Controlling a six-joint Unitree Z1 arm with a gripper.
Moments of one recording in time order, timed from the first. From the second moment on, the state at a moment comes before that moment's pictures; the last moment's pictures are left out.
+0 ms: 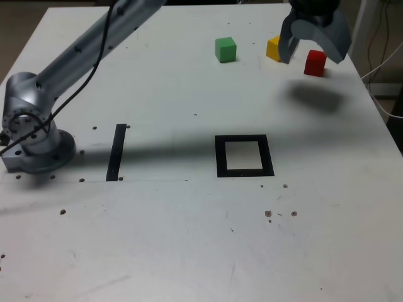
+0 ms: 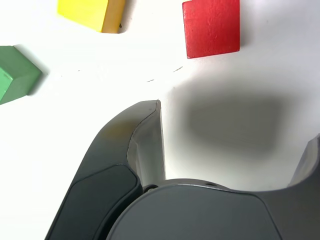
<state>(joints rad) 0.27 2.55 -2.67 1.63 0.24 0.77</state>
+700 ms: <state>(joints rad) 0.31 2.68 -2.80 1.59 0.29 0.82</state>
